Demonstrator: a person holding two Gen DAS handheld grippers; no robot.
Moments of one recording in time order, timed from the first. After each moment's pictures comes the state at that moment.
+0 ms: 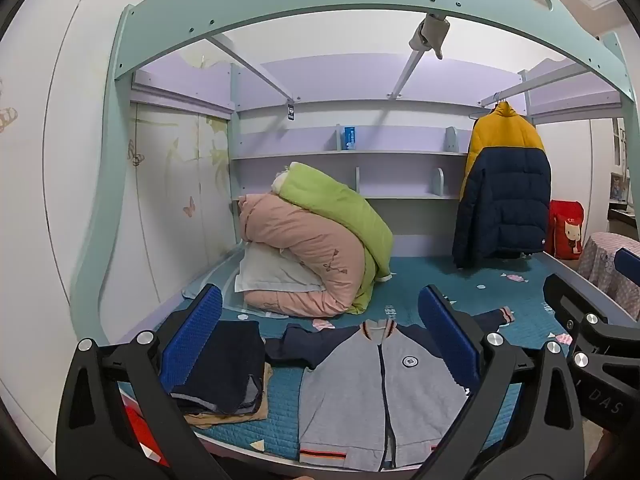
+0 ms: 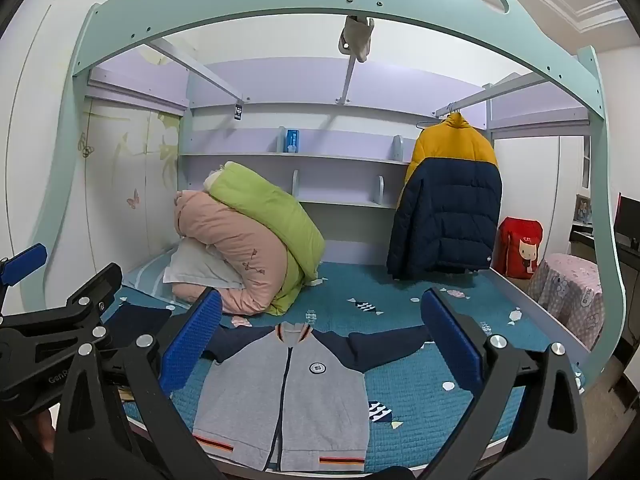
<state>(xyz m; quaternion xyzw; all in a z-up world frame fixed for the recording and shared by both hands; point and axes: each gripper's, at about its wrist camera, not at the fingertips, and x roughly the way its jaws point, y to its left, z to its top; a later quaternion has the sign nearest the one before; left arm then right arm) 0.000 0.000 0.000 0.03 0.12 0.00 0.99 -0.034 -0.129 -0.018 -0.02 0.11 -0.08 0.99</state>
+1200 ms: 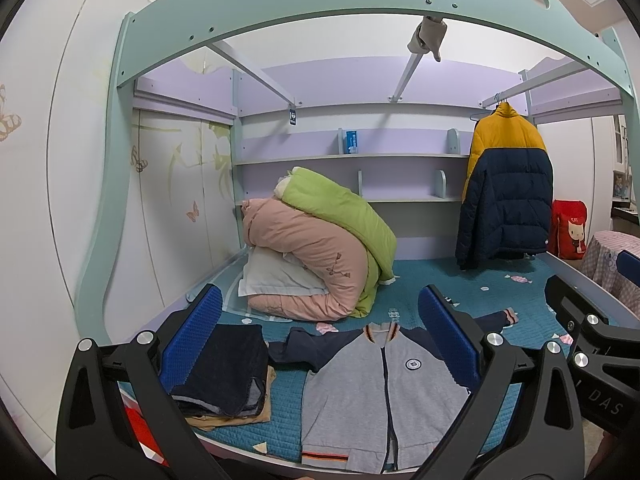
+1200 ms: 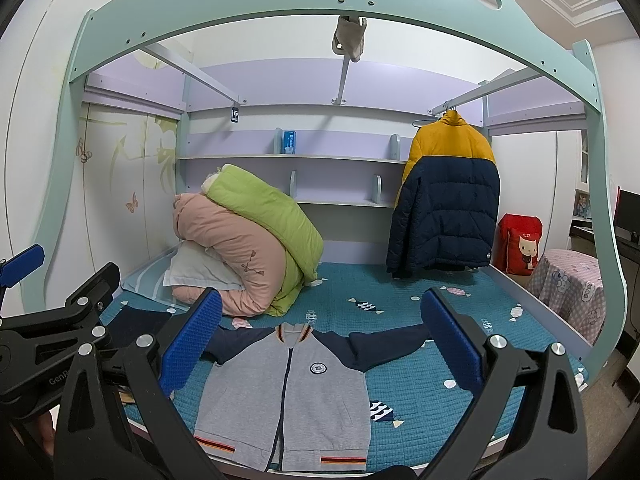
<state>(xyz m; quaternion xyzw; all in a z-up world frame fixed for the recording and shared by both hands) -0.001 -0.001 0.000 0.03 0.11 0.00 0.99 -0.037 -0.135 -0.021 -0.02 0.11 -0.08 0.99</state>
